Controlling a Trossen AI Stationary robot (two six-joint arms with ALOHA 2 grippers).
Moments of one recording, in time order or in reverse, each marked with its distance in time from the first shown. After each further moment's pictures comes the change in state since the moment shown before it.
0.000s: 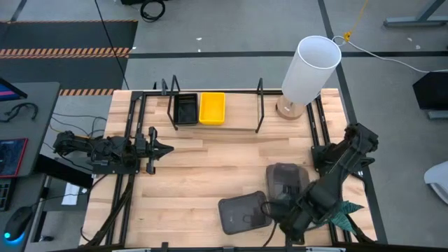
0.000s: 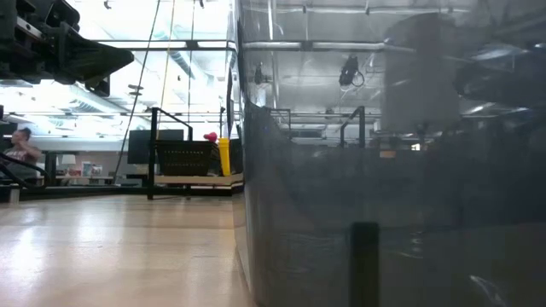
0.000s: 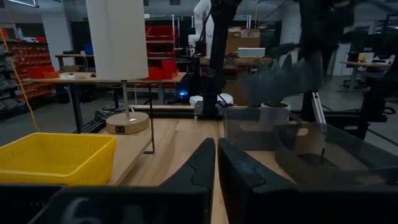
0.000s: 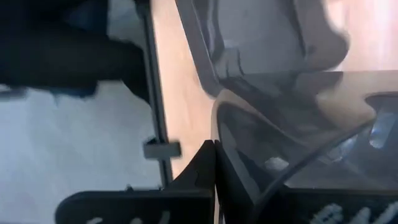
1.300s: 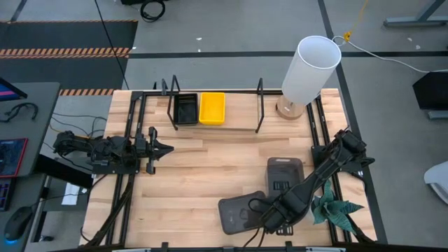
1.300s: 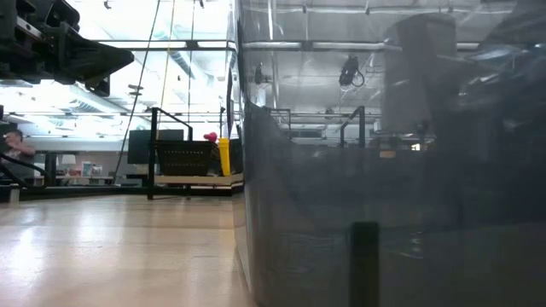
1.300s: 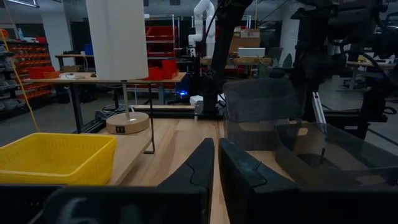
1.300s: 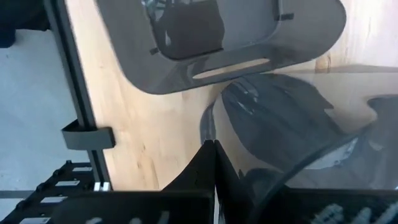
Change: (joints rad) left arm 0.000 0.000 0.000 0.000 0.000 0.000; right arm -0.097 0.149 -0.035 -0.093 -0.077 -0.182
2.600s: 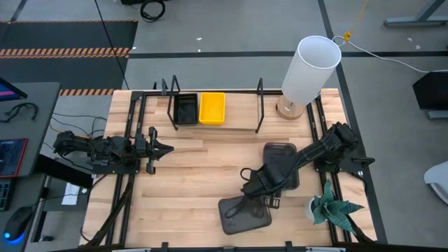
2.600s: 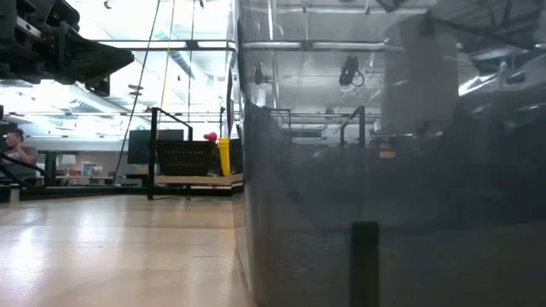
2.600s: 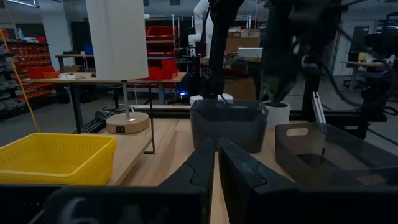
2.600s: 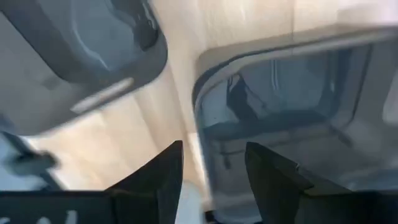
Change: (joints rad) left arm 0.000 0.000 0.000 0.000 0.000 0.000; right arm -0.244 -0.006 0.039 -0.206 0.000 -0.050
